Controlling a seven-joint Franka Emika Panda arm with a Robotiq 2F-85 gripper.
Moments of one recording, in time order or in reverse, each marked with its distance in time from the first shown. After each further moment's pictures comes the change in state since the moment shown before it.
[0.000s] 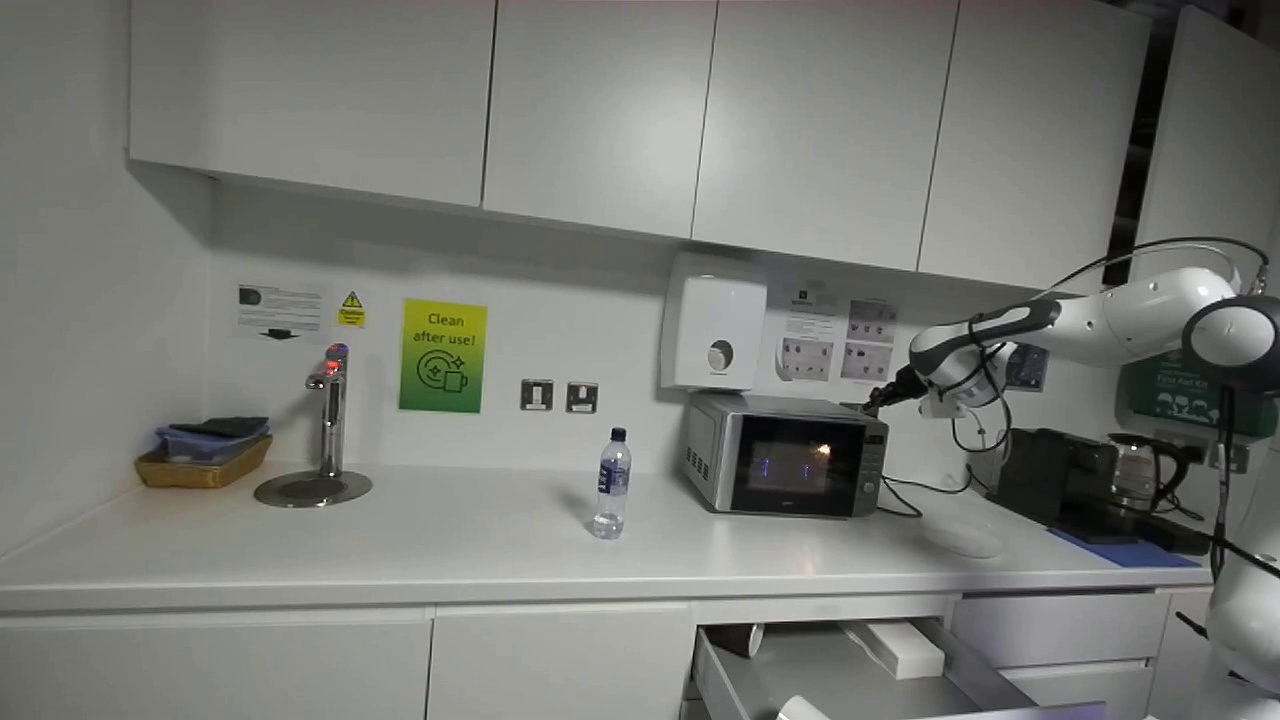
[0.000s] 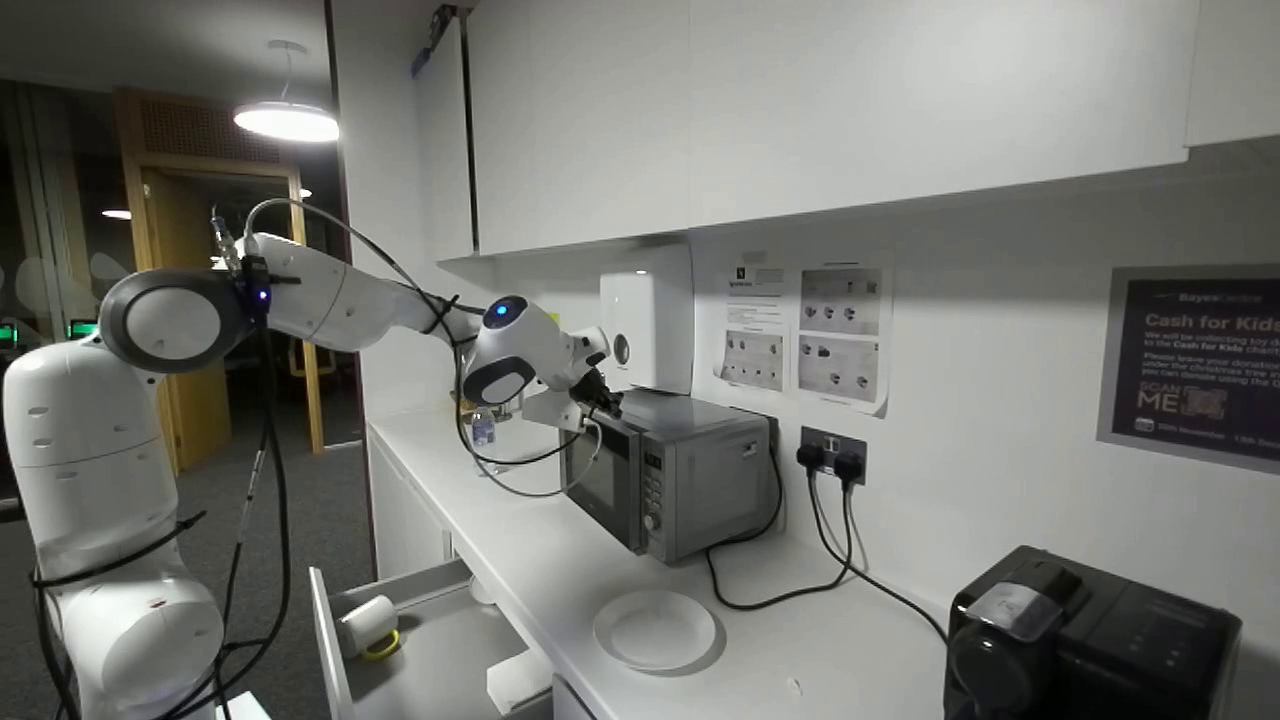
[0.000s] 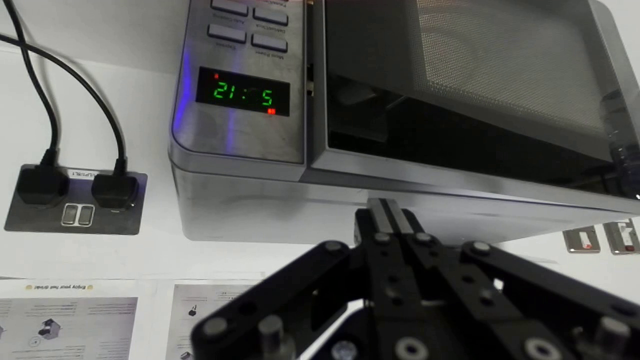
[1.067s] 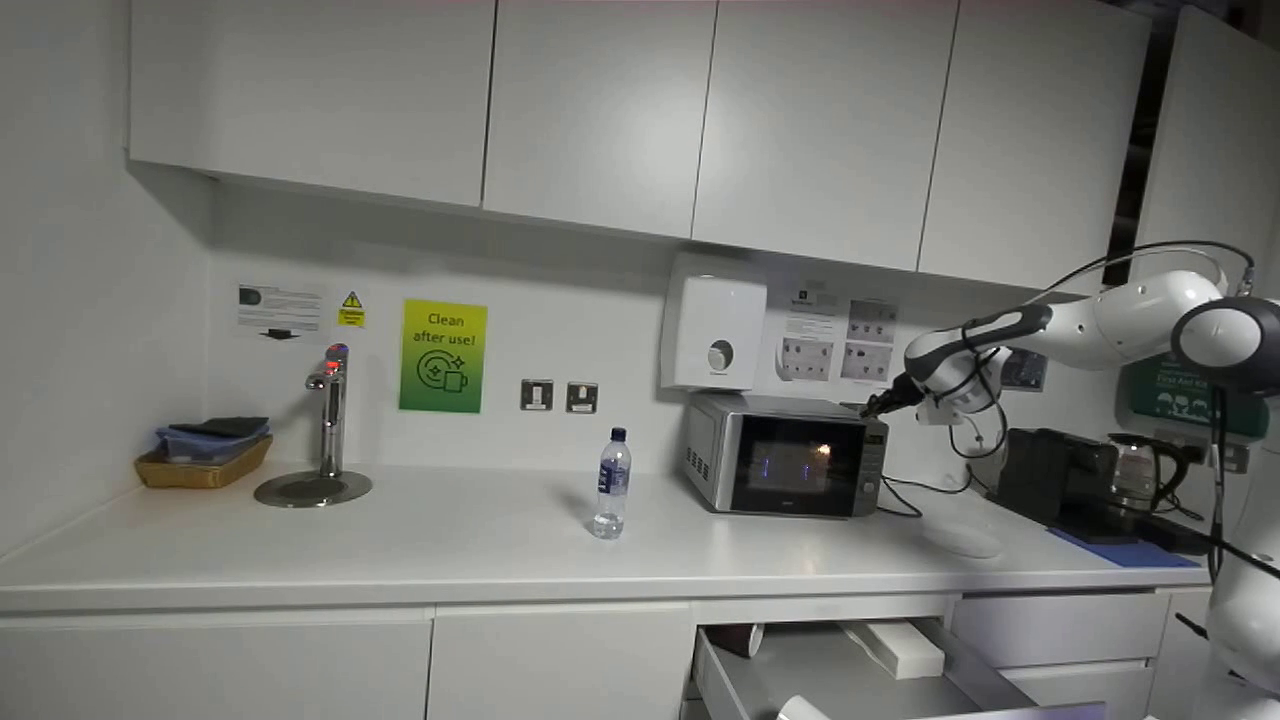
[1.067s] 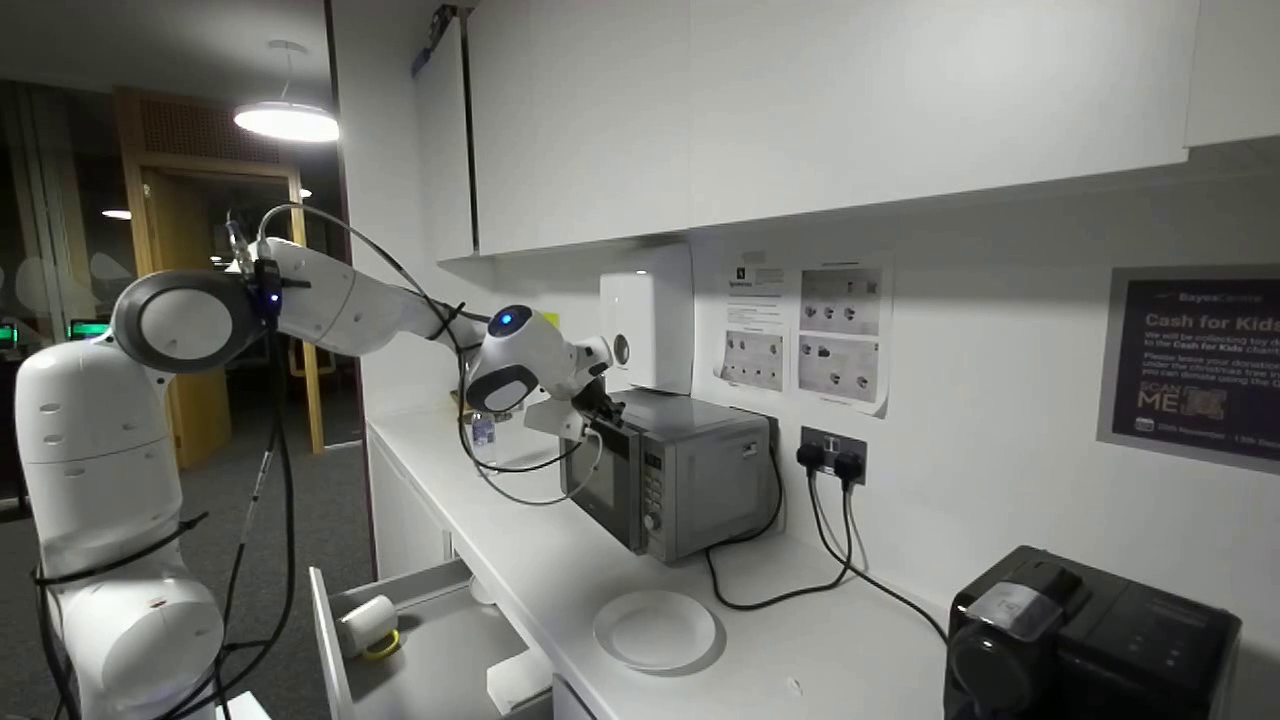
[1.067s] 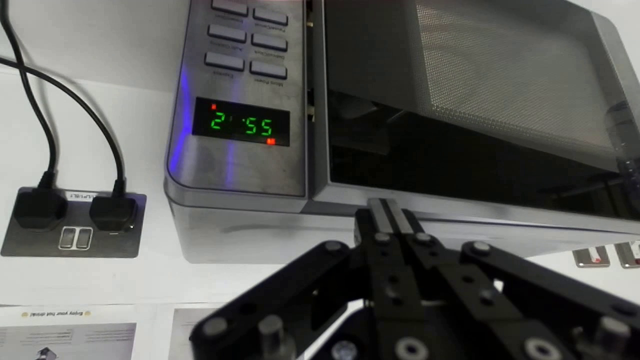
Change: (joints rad) arm 0.000 0.031 0.001 0.000 0.015 0.006 -0.001
